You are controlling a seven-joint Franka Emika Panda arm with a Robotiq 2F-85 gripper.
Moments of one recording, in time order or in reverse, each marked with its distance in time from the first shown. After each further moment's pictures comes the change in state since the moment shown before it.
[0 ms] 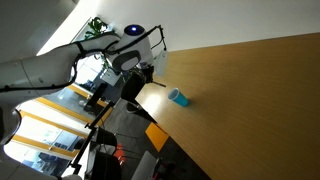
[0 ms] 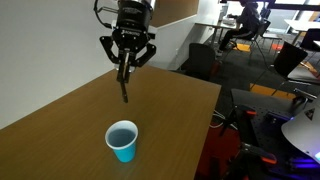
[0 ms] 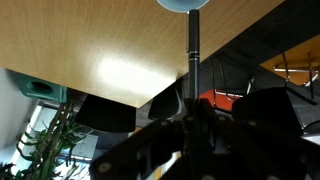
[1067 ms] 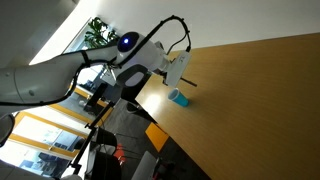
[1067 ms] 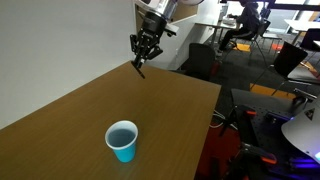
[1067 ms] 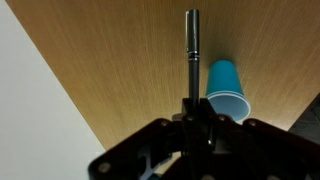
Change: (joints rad) arm 0.004 -0.060 -0.134 -0.194 -0.045 0.502 0.261
